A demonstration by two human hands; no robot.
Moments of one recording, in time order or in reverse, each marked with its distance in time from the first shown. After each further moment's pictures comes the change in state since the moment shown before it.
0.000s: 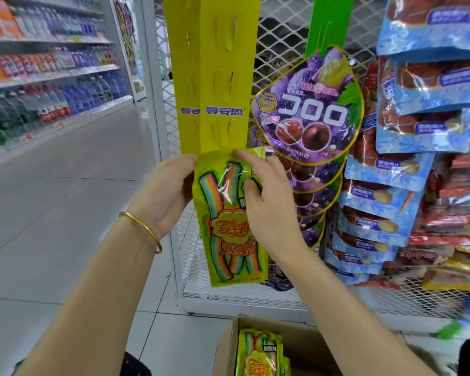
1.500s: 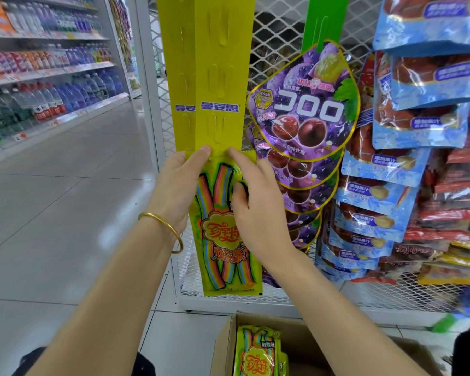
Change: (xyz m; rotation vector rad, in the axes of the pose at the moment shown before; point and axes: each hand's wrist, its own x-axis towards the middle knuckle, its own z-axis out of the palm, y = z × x) left_hand 0.004 -0.008 0.021 0.047 0.165 0.078; right_hand -0.009 0.003 0.010 -0.085 0.001 -0.048
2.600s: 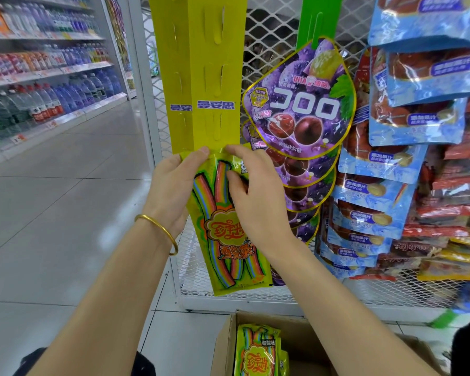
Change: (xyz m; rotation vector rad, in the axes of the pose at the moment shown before) left_hand 0.002 -0.006 0.000 -0.107 0.008 -0.037; right_hand 0.012 -0.005 -0.006 0.000 -0.001 0.044
